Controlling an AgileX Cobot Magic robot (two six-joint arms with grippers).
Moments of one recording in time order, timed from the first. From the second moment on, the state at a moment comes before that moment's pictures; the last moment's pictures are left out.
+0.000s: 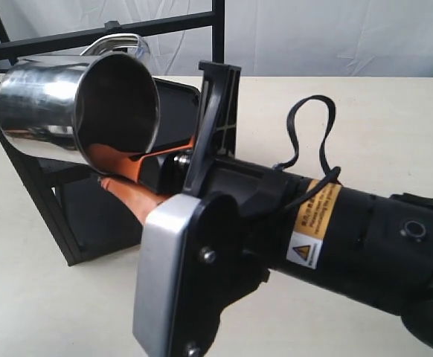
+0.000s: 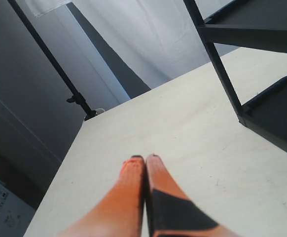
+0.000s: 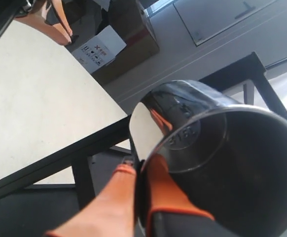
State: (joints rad) left arm 0.02 0.00 0.00 0.51 0.25 -0.01; right arm 1.13 1.31 -0.62 -0.02 -0.52 -1.01
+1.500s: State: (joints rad) left arm 0.02 0.00 0.00 0.51 0.25 -0.01; right arm 0.91 1.57 -0.49 -0.32 -1.02 -1.05
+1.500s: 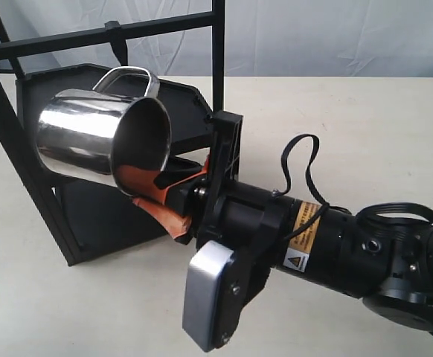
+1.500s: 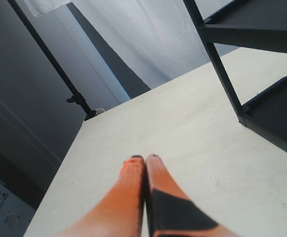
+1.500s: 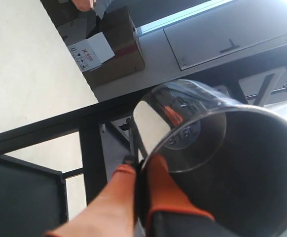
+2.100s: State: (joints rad) left arm 0.02 0.00 0.00 0.51 0.25 -0.01; right arm 0.84 1.58 -0.49 -0.36 -1.04 -1.02
